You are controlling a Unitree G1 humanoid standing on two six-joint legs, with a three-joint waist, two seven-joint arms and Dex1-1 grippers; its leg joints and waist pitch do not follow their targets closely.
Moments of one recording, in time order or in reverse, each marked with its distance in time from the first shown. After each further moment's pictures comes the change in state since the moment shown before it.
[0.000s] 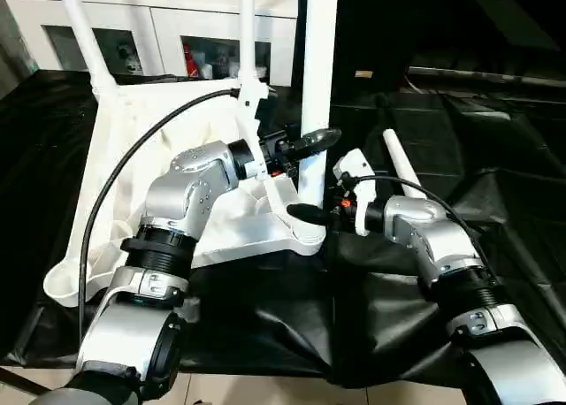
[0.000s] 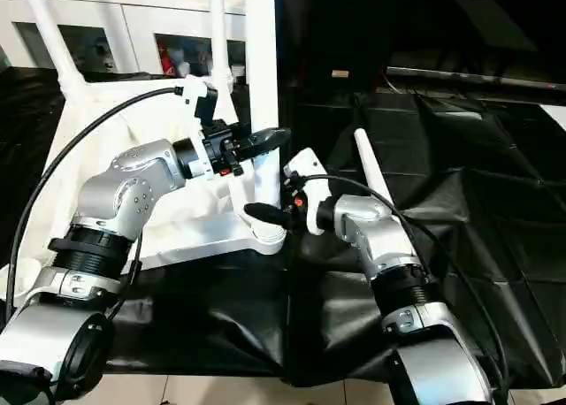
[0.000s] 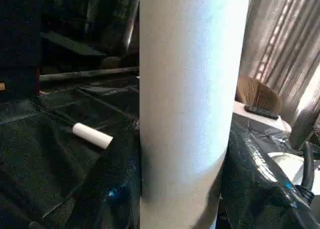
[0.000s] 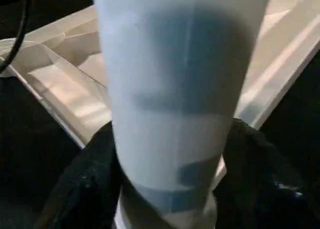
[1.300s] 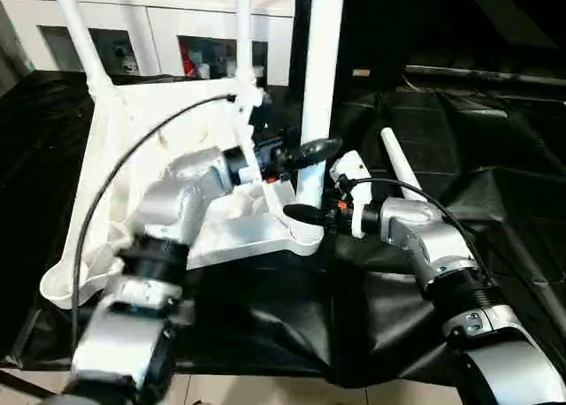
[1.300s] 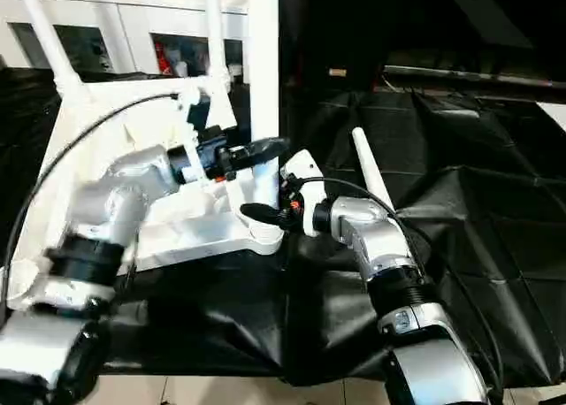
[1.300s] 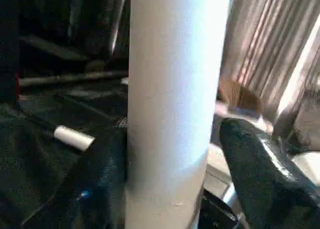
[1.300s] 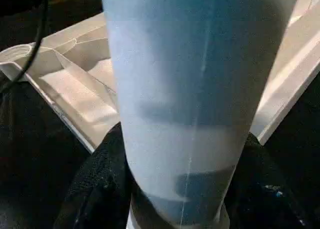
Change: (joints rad) left arm 0.067 -0.017 0.044 -0.023 -0.073 -0.050 -0.087; right arm 0.001 0.020 -0.001 0.010 0.018 -0.037 0.023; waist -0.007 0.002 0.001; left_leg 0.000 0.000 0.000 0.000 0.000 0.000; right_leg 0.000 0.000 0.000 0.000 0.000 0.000
